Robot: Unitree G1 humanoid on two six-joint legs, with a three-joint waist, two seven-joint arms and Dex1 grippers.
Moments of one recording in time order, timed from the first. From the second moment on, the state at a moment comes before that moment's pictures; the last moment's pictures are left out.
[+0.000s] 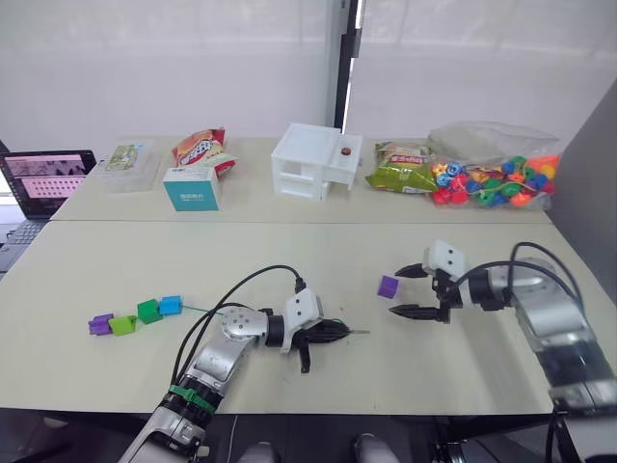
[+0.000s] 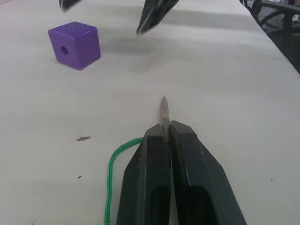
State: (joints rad) left arm -0.42 0.30 -0.33 0.21 -0.15 0.07 -1.06; right arm -0.40 -0.72 -0.06 -0.03 0.23 0.42 1.16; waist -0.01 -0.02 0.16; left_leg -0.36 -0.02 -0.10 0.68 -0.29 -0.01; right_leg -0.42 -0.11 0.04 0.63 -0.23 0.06
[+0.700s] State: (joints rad) left arm -0.45 0.29 -0.35 0.25 -0.15 0.07 -1.13; right arm 0.06 -0.13 -0.05 -0.44 0.18 0.53 0.27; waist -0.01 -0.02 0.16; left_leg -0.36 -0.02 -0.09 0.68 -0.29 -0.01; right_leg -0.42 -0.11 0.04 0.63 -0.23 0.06
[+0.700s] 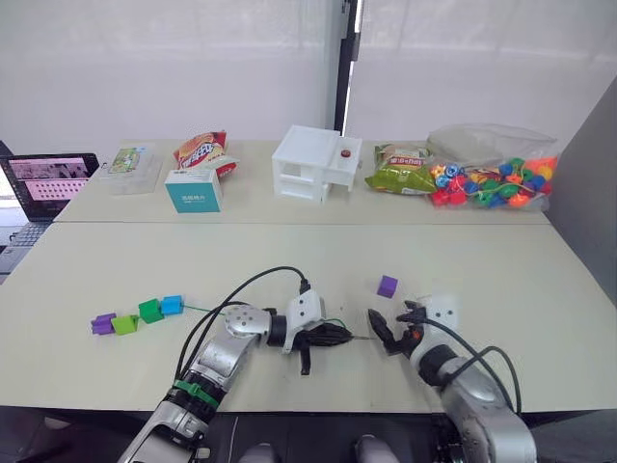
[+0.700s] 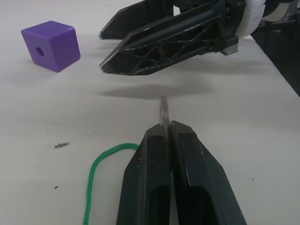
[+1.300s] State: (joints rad) left arm -0.44 0.30 -0.35 0.23 -0.15 0.07 -1.12; right arm -0.16 -0.12 -0.04 -0.13 0.12 0.40 0.16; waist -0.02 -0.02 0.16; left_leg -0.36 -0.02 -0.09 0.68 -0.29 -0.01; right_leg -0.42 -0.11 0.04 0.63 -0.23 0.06
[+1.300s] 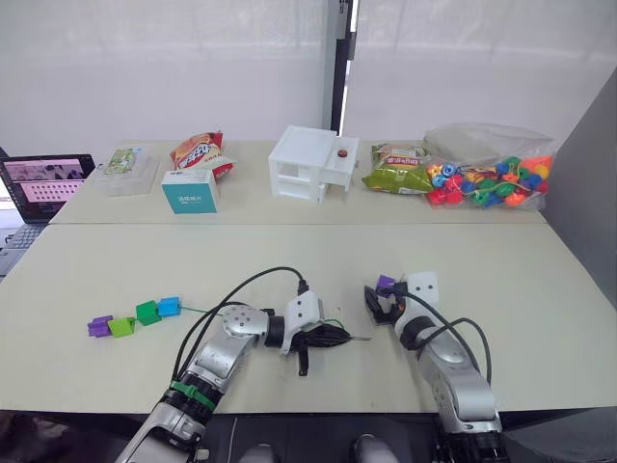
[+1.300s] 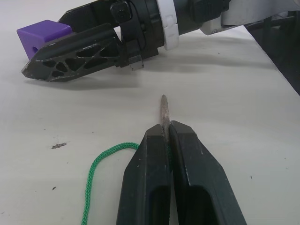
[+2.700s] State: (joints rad) left arm -0.47 0.23 -0.37 0.29 -0.15 0.06 -1.15; right arm 0.21 -0.32 -0.23 -0.66 0.49 0.62 0.34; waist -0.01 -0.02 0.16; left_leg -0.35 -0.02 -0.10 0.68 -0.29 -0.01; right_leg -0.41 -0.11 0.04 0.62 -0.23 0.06
